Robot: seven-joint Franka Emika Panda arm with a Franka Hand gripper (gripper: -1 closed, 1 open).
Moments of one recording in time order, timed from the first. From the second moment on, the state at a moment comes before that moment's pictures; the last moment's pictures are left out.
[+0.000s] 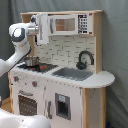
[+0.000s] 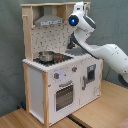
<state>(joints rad) -1.48 -1.43 0.97 -1.63 0.08 2.04 0.05</state>
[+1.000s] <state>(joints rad) -1.36 -1.42 0.95 -1.84 0.08 2.23 0.05</state>
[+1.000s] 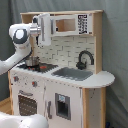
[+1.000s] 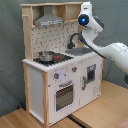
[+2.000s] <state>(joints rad) -1.32 -1.40 0.95 -1.88 0.13 2.32 0.05</state>
